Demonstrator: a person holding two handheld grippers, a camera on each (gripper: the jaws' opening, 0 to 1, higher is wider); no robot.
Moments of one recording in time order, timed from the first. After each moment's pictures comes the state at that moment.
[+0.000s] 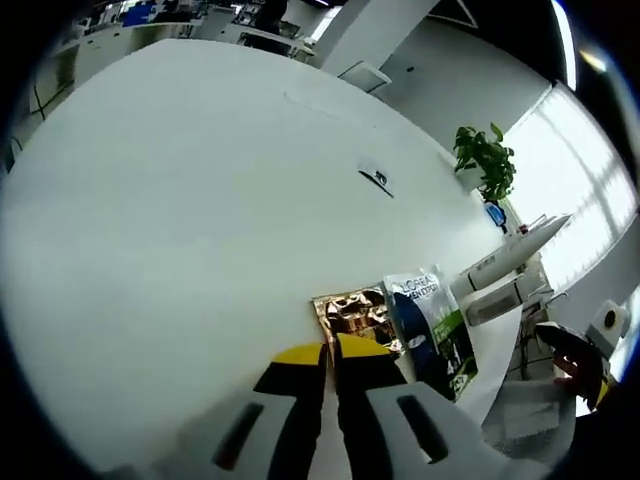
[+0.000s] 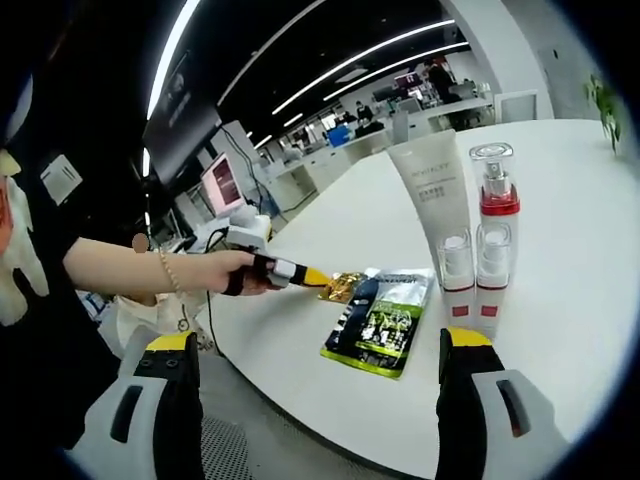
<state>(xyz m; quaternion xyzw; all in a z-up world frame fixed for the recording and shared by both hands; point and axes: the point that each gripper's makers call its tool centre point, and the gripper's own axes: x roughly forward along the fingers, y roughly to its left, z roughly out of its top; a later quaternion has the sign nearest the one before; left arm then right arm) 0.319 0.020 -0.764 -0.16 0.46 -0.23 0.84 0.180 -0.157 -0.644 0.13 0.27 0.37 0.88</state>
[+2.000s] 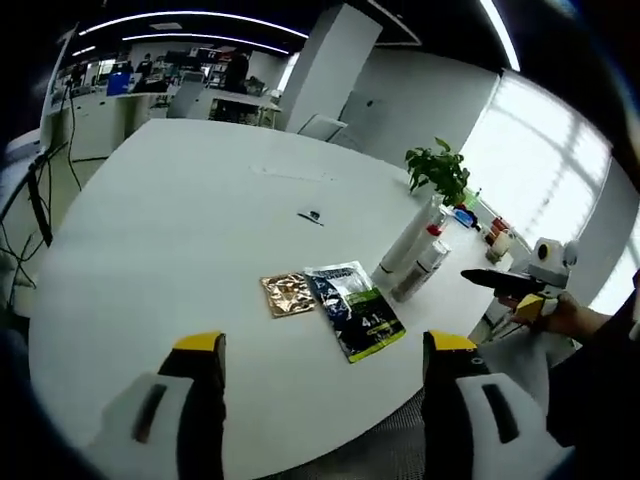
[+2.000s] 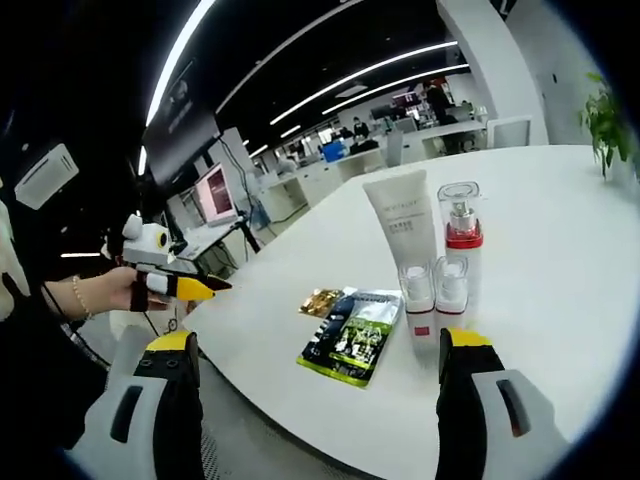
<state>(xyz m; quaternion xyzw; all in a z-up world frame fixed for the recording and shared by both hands) 0.198 0.038 -0.646 -0.11 0.34 -0.26 0.90 0.188 -0.189 -0.632 0.11 0.24 0.35 0.90</state>
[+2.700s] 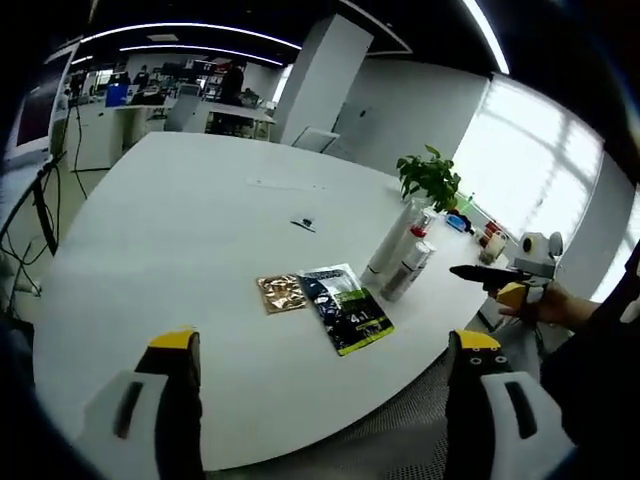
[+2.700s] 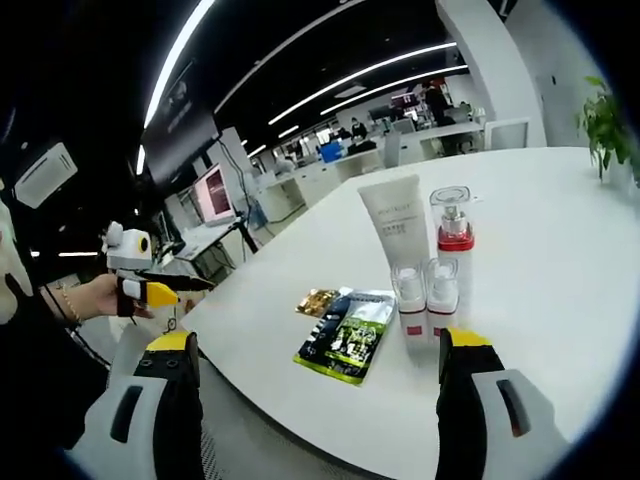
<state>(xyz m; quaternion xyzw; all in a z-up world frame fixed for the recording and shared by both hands) 0.179 0.040 -0.638 -0.11 0.32 -0.26 0.91 0.187 -0.198 -0.628 0.10 0.24 0.35 0.90</state>
